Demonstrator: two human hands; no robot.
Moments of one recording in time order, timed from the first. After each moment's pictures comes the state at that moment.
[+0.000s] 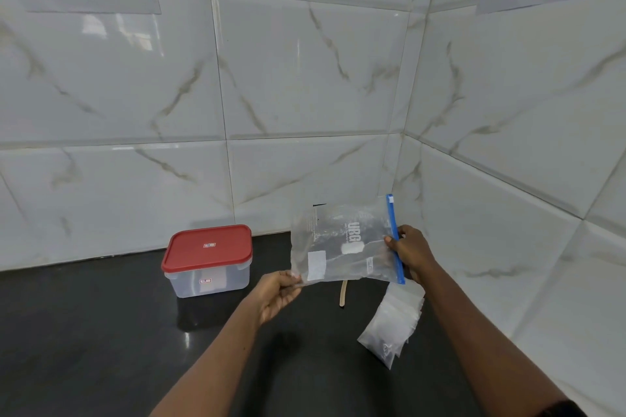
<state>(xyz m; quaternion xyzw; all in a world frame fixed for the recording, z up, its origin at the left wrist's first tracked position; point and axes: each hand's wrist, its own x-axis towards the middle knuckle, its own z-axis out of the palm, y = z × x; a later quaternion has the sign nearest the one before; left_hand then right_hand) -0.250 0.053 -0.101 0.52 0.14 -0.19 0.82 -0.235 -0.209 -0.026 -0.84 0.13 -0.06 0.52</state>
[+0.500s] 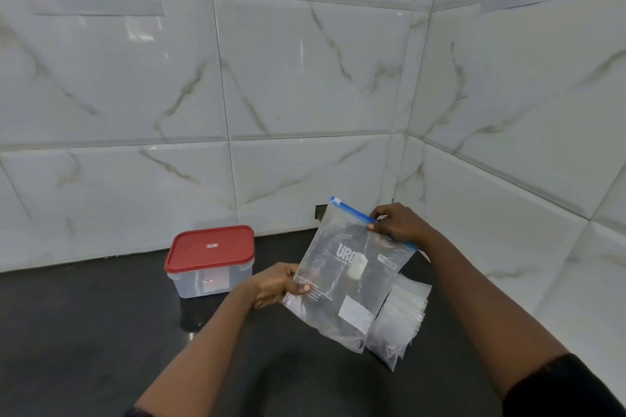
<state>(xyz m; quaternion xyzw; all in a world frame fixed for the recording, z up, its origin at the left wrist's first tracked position) -0.241 0.065 -0.078 0.66 -0.09 -0.30 0.68 -0.214 -0.203 0.025 -0.95 -0.08 0.00 0.29</state>
